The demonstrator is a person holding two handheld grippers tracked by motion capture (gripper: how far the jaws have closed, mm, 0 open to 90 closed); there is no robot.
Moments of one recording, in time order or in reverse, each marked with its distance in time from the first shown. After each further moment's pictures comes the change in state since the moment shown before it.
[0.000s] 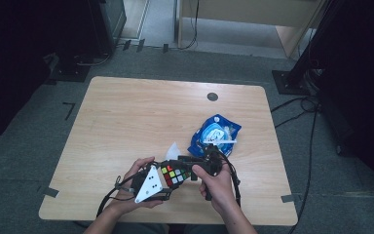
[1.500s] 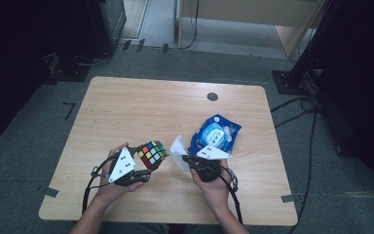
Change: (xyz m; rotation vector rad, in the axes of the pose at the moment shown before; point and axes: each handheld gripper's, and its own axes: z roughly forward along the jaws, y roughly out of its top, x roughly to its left) left arm 0.053 -0.018 -0.029 -0.029 0.115 -0.185; right arm -0.003 -0.023 0.007 -0.165 -0.439 -0.515
